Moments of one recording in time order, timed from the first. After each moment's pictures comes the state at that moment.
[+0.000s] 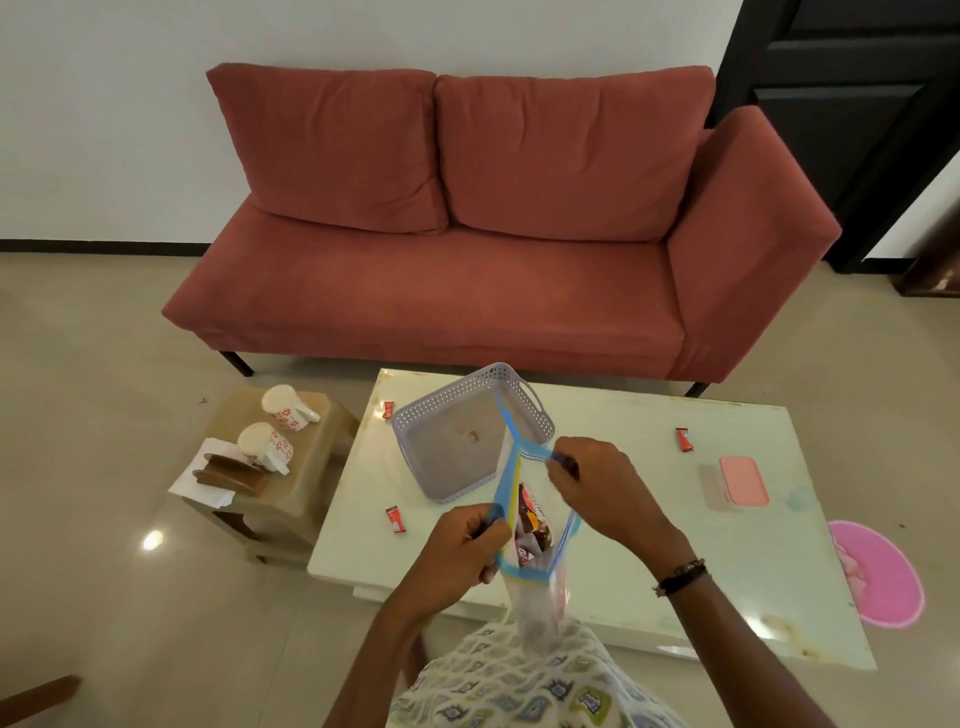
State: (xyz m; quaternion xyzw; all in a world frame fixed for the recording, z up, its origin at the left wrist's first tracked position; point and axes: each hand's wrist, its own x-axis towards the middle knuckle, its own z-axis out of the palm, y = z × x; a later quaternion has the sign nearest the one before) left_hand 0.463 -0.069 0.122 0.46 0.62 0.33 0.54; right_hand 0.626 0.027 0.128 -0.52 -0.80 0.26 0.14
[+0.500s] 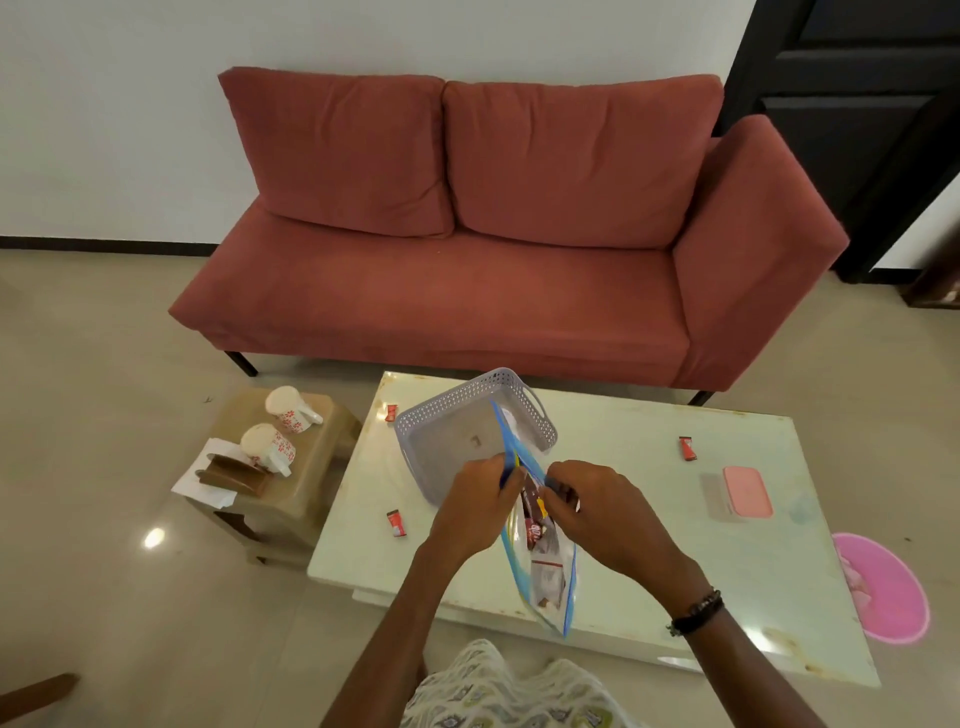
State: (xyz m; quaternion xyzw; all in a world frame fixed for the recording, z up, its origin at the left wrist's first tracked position) left_hand 0.468 -0.011 0.112 0.59 0.68 0.27 0.35; right_hand 0.629 0.011 0.131 -0.50 -0.82 0.26 0.12
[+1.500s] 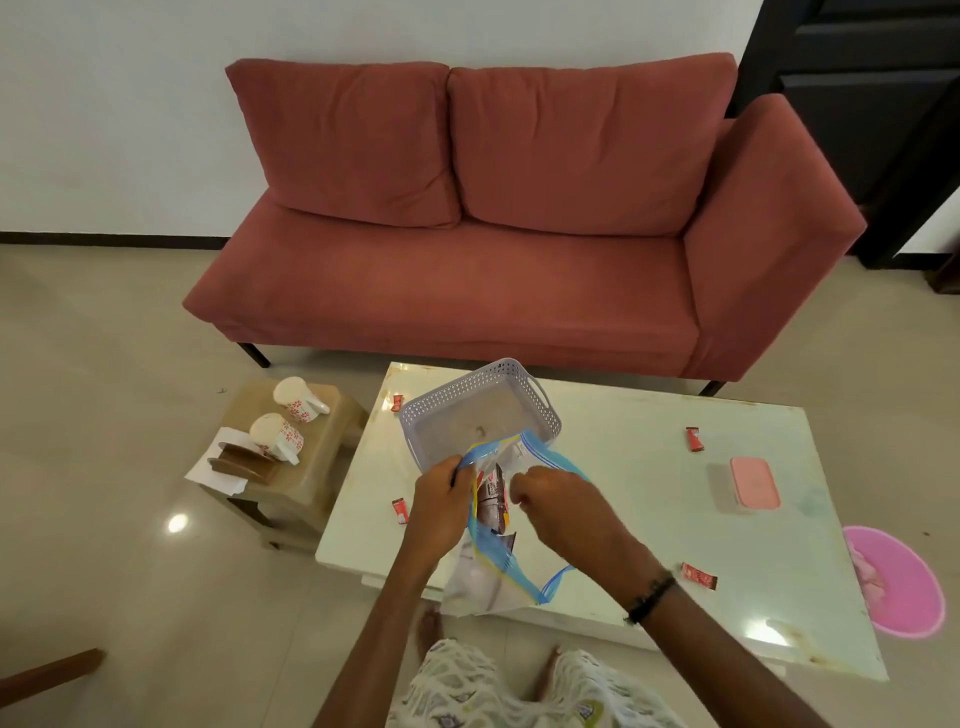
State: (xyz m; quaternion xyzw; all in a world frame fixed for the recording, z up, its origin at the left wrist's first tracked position) left_hand 0.456 -0.030 0.099 0.42 0.75 0.36 0.36; right_hand 0.609 0.008 0.111 -0.44 -0.88 0.18 -0.01
